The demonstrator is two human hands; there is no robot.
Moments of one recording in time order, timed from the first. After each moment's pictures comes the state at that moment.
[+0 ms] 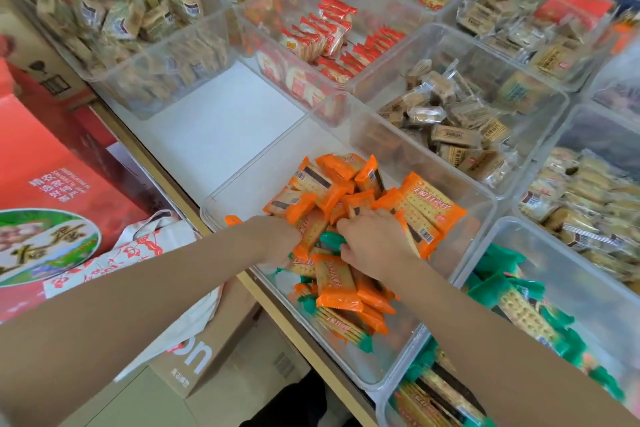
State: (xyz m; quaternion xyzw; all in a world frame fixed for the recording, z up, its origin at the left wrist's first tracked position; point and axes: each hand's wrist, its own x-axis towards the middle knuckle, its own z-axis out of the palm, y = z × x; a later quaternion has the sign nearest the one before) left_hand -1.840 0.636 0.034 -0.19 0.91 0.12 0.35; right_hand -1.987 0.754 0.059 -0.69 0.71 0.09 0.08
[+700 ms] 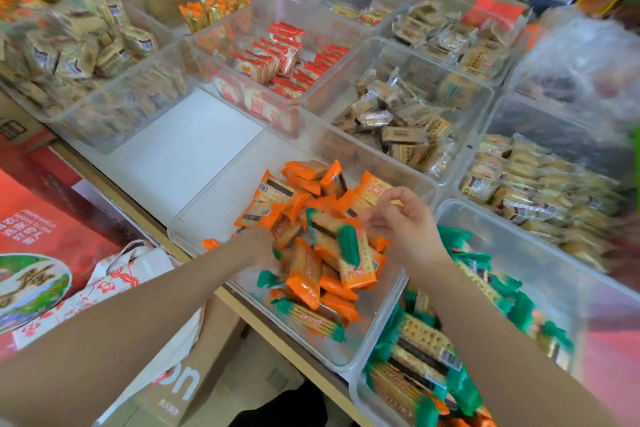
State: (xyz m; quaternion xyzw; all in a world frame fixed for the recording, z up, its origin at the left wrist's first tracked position) left_hand -1.869 0.658 0.045 -0.34 0.86 0.21 0.33; right_hand -2.027 0.817 0.103 -0.20 0.68 -0.59 0.38
